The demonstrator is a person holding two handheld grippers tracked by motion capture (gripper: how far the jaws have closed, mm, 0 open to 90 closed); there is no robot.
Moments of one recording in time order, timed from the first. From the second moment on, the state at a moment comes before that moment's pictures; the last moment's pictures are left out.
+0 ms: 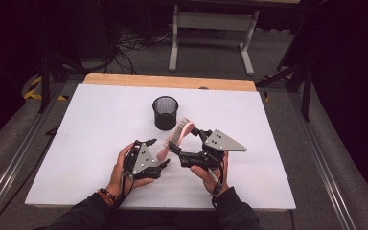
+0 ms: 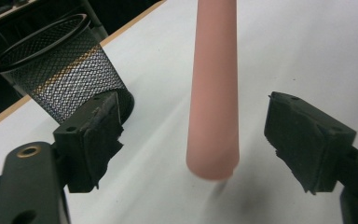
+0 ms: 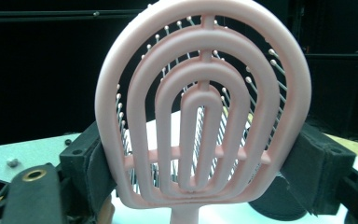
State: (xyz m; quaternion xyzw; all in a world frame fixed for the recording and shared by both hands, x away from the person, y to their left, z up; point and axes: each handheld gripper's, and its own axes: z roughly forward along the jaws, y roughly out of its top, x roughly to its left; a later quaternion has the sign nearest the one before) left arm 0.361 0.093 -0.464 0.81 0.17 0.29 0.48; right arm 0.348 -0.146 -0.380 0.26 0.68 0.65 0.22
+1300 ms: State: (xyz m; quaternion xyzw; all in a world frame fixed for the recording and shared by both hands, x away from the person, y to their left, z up) left arm 0.357 0.191 -0.446 0.80 0.17 0.22 0.53; right arm 0.369 -0.166 -0.341 0.27 0.69 0.61 0.29
